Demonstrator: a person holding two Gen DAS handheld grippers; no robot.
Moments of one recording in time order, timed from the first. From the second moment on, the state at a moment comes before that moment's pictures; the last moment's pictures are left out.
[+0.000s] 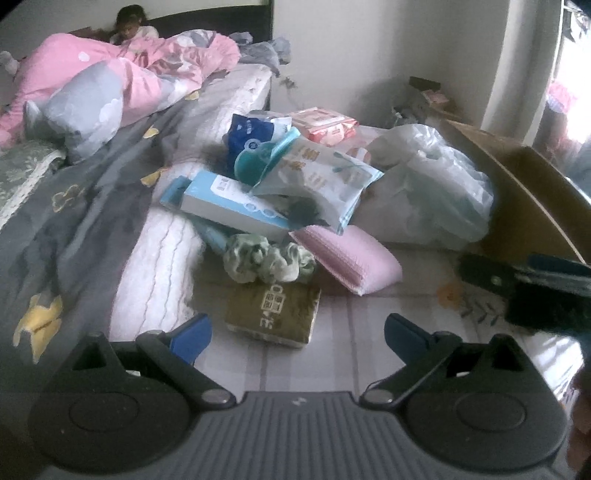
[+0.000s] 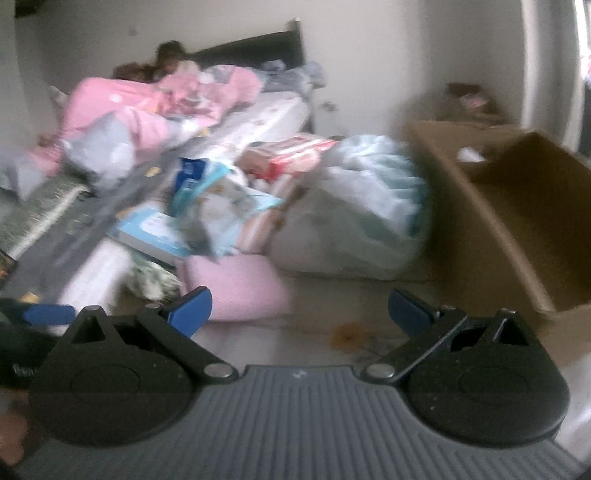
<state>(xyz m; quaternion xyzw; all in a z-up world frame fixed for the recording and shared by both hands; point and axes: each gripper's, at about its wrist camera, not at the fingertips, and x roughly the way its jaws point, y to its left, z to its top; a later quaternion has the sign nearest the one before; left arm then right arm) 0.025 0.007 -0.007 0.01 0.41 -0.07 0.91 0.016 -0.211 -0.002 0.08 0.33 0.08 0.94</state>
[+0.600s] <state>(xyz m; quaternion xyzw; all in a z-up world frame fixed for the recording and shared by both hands) 0.133 0.001 -0.001 0.04 0.43 -0.16 0.89 0.080 -0.218 -0.051 0.20 0.42 0.15 0.87</state>
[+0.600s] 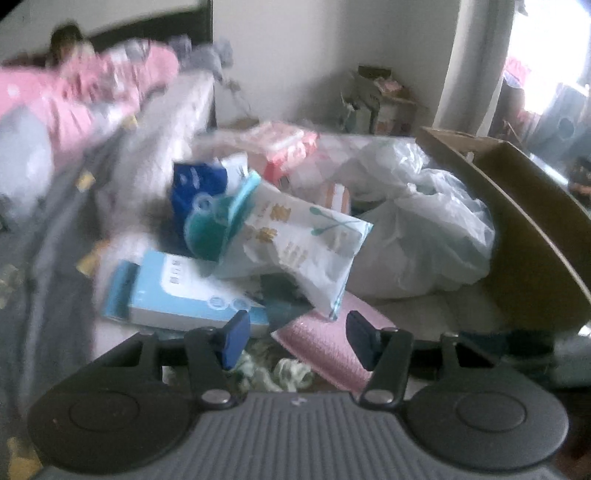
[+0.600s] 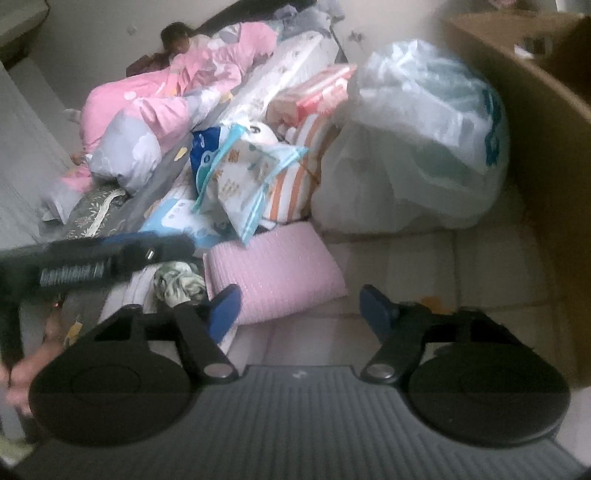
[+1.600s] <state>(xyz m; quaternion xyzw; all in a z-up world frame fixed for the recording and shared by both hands) 0.075 -0.036 -0.057 -0.06 0.55 -0.25 0.79 0.016 -0.276 -0.069 0.18 0.46 0.13 0.86</state>
